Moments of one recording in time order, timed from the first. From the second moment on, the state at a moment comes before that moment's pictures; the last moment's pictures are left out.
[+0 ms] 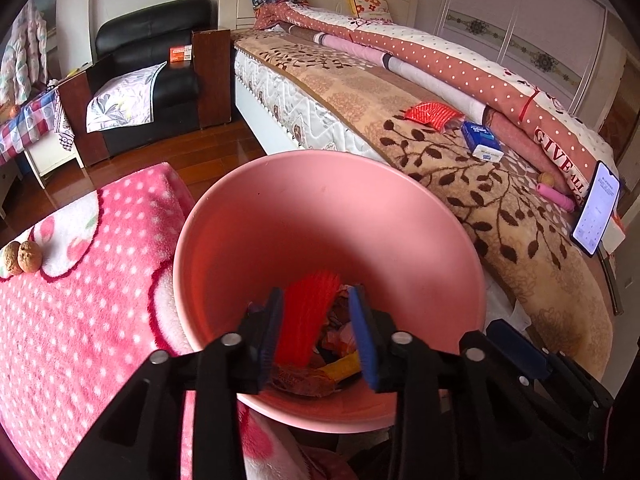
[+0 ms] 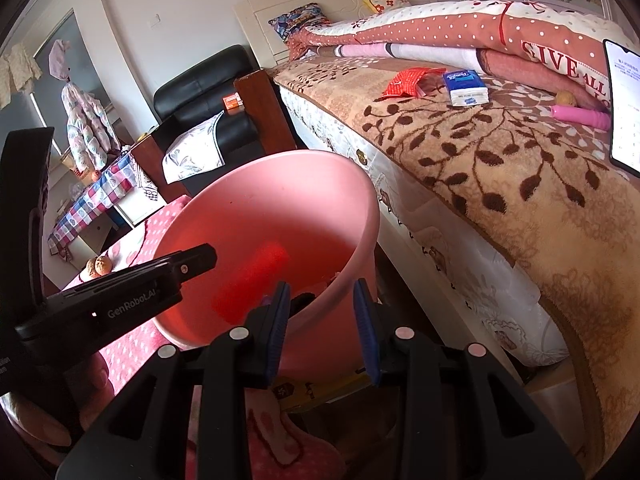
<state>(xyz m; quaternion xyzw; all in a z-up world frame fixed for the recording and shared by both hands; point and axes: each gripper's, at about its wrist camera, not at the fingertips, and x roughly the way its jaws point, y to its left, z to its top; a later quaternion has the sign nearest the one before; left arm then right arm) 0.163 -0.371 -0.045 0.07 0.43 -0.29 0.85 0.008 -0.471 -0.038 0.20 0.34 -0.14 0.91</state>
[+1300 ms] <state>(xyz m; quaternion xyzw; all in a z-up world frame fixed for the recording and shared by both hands) 0.122 -0.308 0.006 0.03 0.35 -0.27 0.89 -0.009 -0.431 -0.007 0.18 0.32 -0.12 0.92</state>
